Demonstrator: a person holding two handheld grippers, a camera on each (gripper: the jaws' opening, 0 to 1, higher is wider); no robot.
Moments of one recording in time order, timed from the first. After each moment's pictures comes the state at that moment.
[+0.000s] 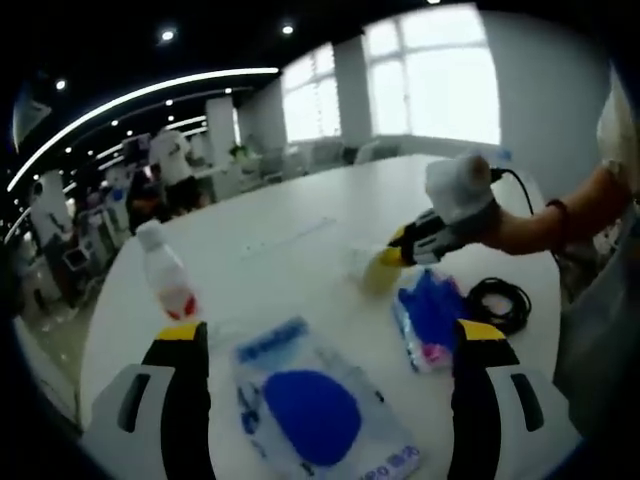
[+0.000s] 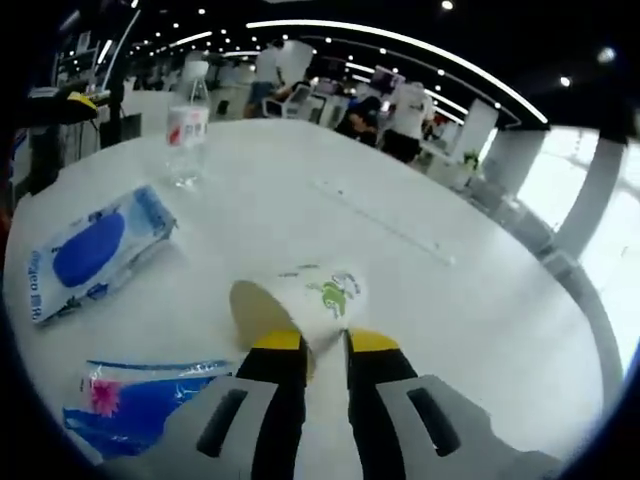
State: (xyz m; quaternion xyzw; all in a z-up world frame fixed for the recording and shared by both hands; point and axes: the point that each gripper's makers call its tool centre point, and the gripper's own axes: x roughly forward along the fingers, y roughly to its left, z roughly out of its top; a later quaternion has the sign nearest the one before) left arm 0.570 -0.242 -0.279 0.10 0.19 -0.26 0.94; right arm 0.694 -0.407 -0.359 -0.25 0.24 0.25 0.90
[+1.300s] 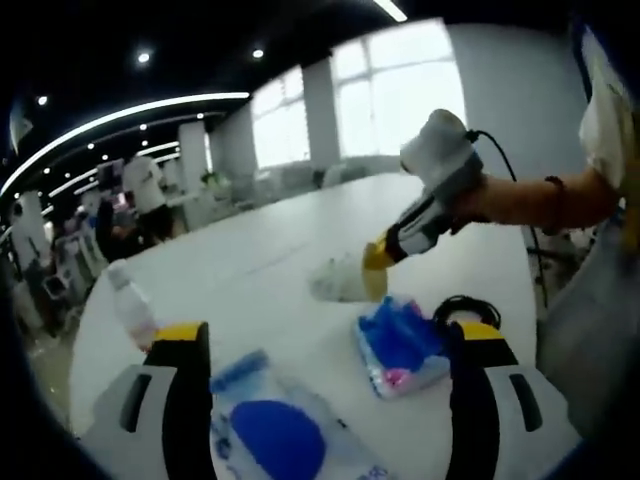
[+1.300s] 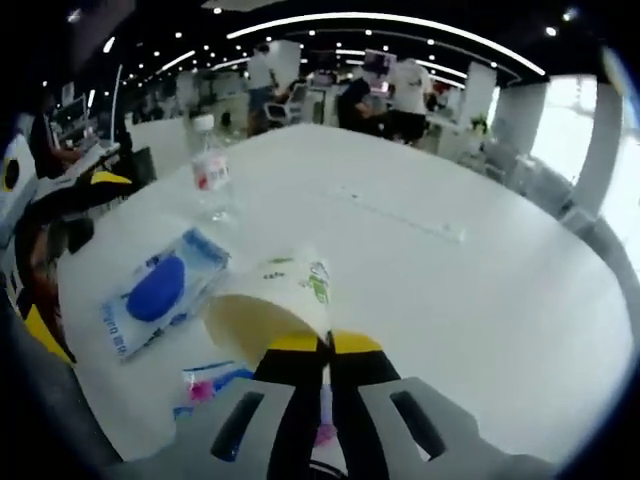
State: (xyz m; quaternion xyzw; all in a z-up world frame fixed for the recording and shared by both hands) left arm 0.553 -0.283 -0.259 0.11 0.13 -0.34 0.92; right arm 0.634 -0.403 -0.305 -0.15 0.32 0.29 0.89
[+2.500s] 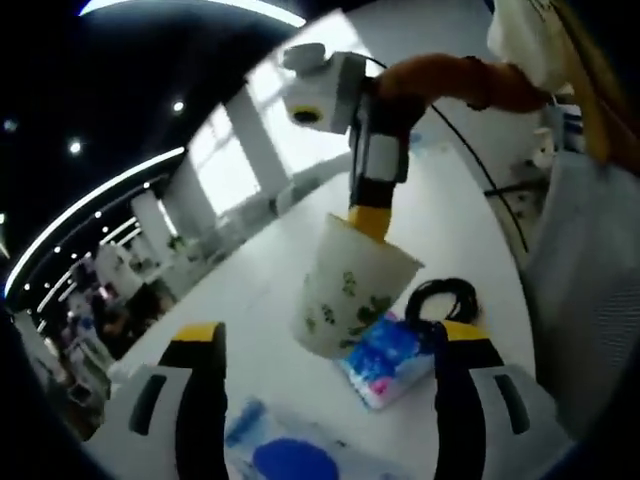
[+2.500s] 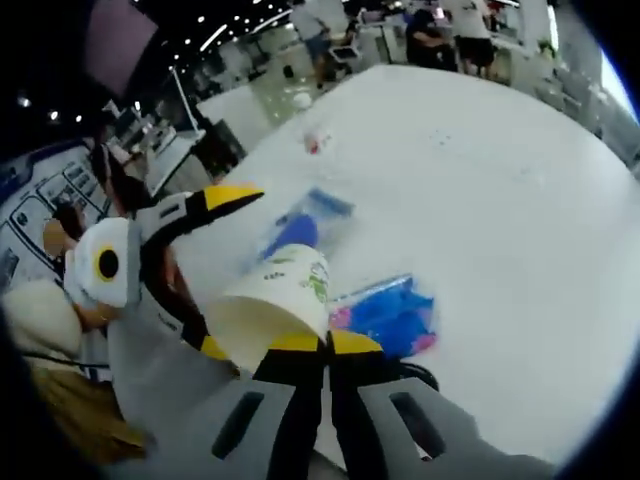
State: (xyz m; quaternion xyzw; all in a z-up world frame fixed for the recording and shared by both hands) left arm 0.516 -0.335 -0.241 0.28 0.04 -0.41 0.87; right arm 0.523 -0.386 -0.254 -0.09 0.48 0.44 0.75
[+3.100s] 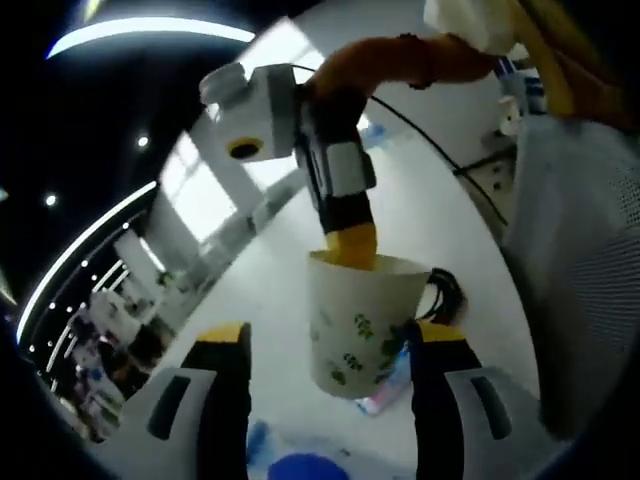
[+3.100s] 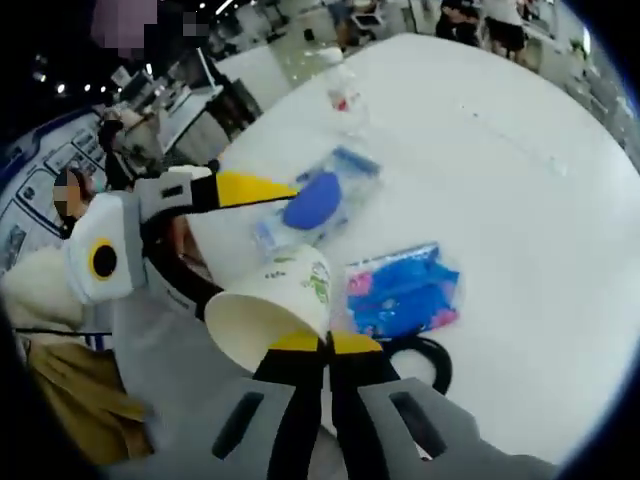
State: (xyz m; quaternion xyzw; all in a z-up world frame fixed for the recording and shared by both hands) left arm 0.495 -0.358 -0.250 0.34 0.02 -0.46 0.82; right arm 0.499 -0.386 -0.266 -0.13 0.52 0.46 0.70
